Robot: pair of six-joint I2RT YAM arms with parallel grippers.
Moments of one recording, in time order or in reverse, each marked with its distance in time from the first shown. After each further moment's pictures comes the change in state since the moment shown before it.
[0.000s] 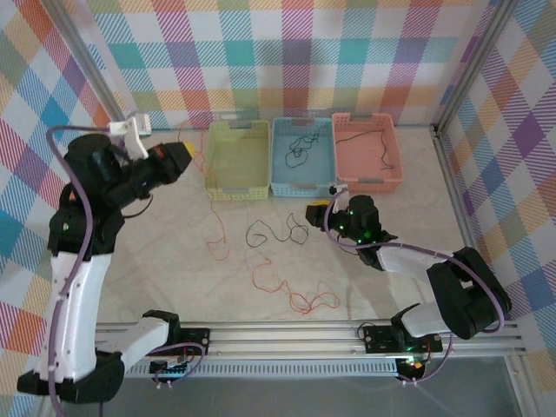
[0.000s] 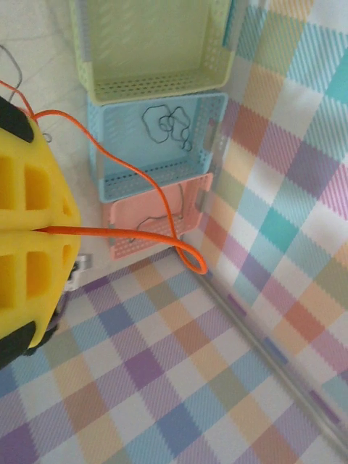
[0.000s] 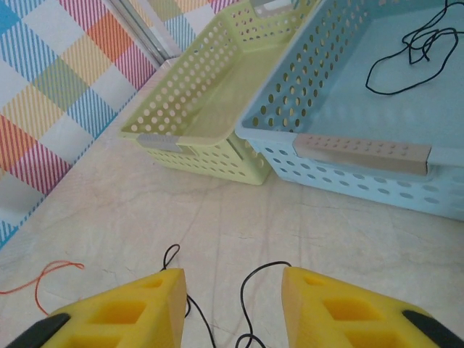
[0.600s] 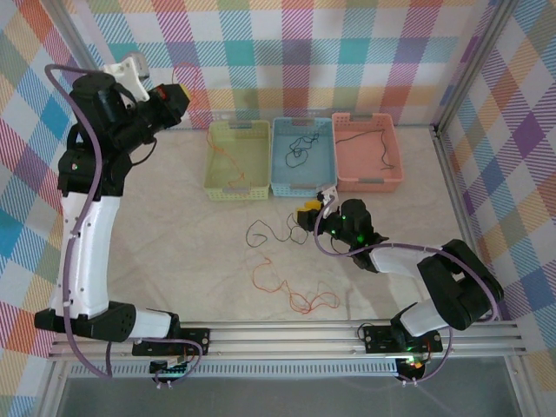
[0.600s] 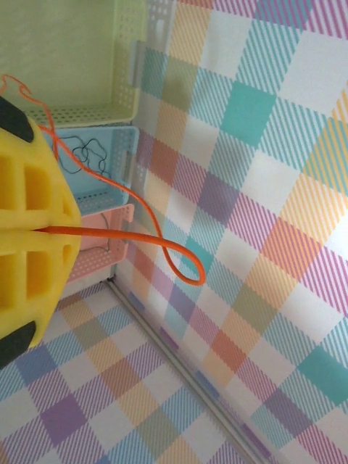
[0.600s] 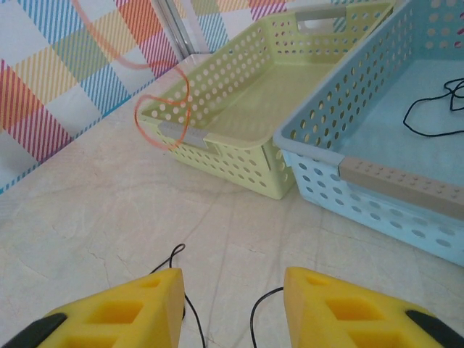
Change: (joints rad) left arm 0.000 0.330 0.391 0.017 -0.153 0.054; right arm 0.059 0.066 -0.006 0.117 0.018 -0.163
